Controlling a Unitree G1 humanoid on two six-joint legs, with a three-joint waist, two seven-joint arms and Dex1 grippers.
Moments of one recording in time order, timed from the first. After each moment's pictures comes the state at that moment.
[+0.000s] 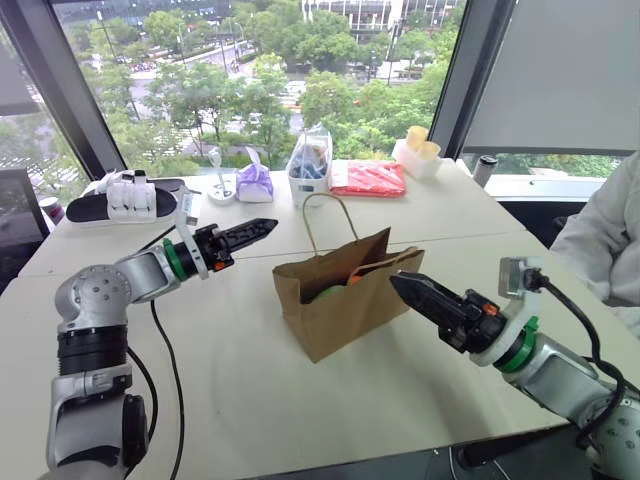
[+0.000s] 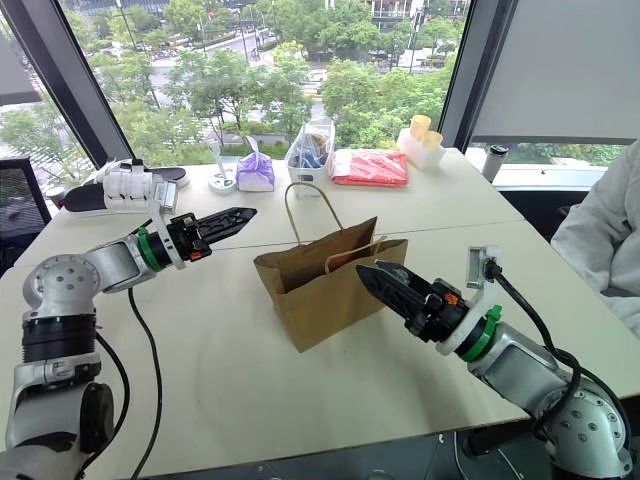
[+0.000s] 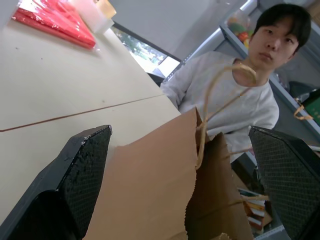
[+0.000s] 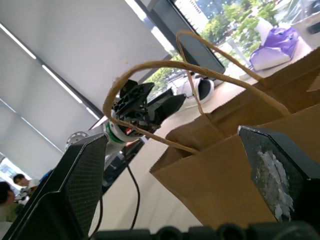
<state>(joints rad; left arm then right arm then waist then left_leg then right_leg) -0.71 0.55 0.33 0.15 -1.03 1.14 -0.61 -0.02 -0.61 -0.29 -0.58 1.50 0.78 0.31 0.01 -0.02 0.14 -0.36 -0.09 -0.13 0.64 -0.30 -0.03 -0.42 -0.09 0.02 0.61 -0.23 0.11</state>
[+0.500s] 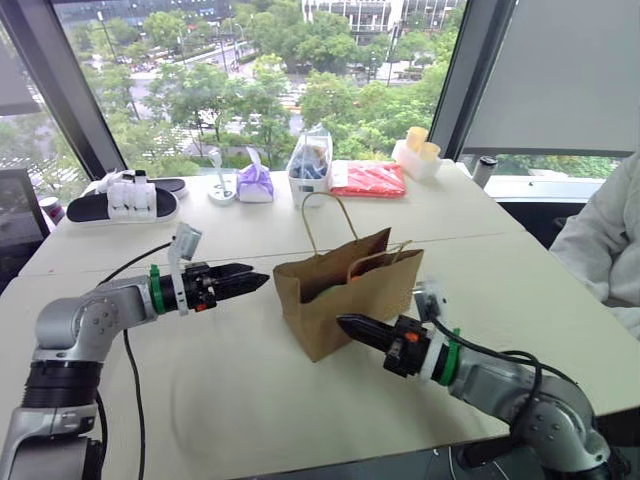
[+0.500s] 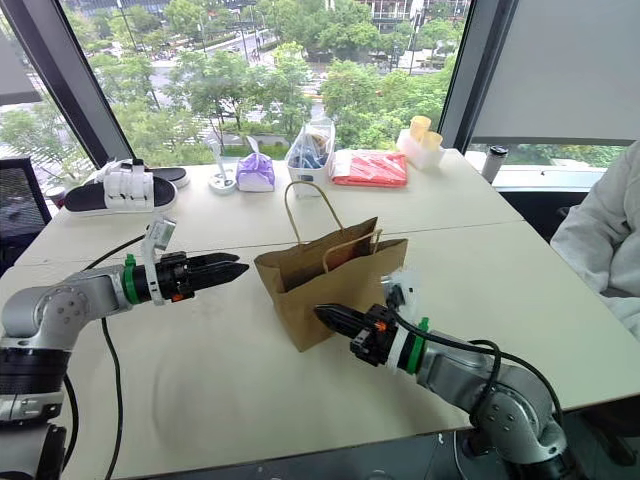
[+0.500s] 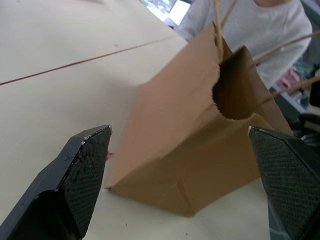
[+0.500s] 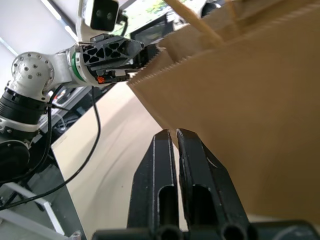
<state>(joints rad) -0.53 0.73 0.14 0.00 -0.83 0.95 -0.97 -0.20 -0.53 0.06 -0.53 1.04 0.78 0.41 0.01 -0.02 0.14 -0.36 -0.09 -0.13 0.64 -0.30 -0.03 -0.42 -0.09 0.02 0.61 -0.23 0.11</state>
